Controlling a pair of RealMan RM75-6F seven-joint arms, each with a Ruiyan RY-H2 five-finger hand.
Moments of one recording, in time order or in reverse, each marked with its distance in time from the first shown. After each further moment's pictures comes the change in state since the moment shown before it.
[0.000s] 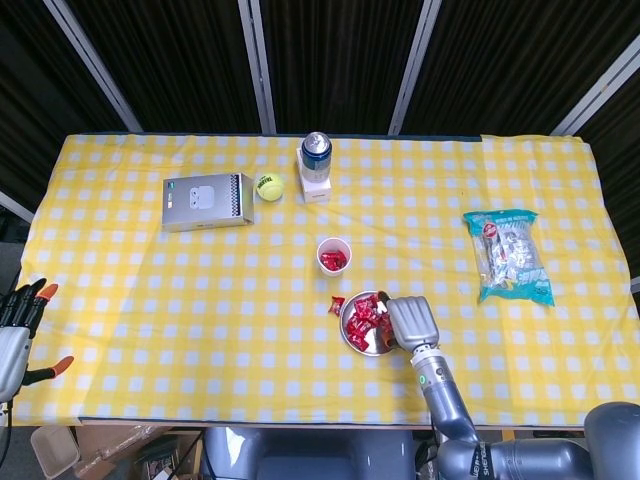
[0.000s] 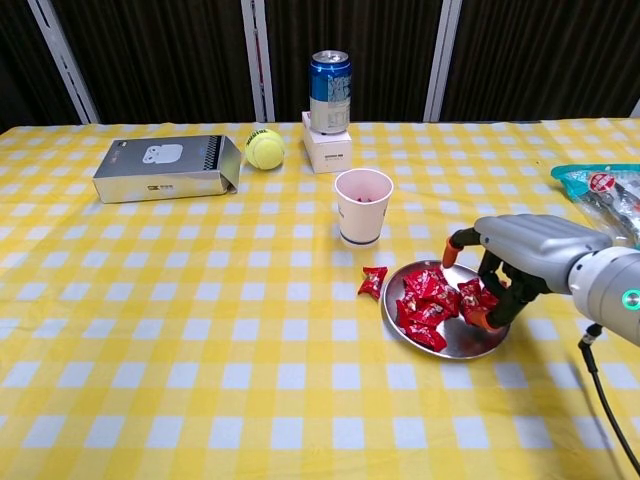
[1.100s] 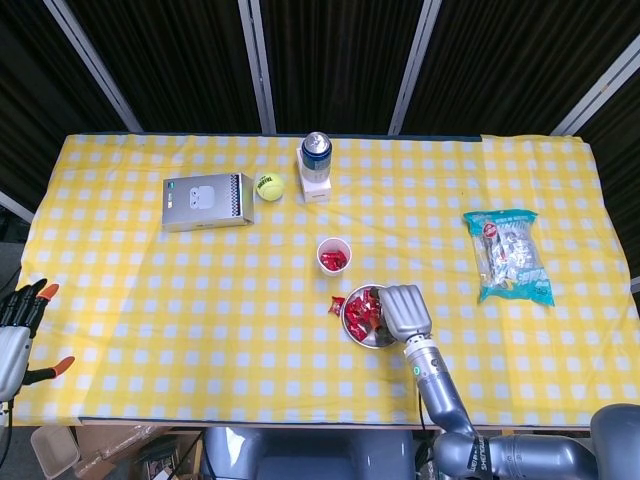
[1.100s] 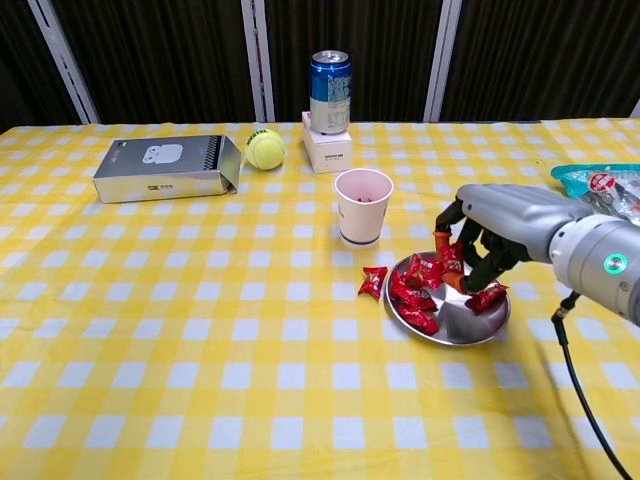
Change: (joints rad) left arm -0.002 0.006 0.000 -0.007 -0.004 -0.010 -0.012; right arm -0.006 0.016 0.096 -0.039 -0.057 -0.031 0.013
